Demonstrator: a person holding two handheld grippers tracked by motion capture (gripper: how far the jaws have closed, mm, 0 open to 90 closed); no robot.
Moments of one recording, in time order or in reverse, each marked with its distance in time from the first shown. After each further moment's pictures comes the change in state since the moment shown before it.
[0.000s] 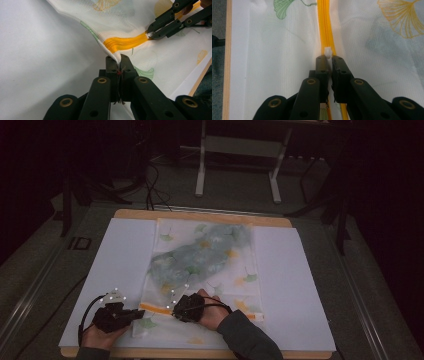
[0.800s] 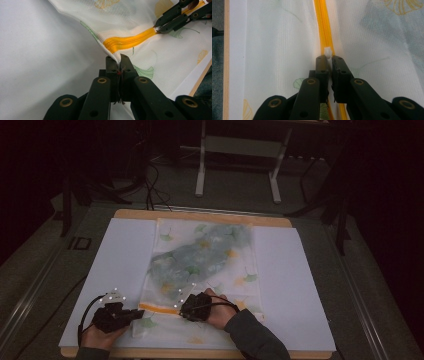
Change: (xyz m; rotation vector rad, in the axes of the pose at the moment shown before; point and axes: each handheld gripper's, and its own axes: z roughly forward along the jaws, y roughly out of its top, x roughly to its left) left arm 0.001 0.000 -0.001 0.002 0.003 -0.003; right arm -0.006 -0.015 -0.011 0.027 0.005 0.005
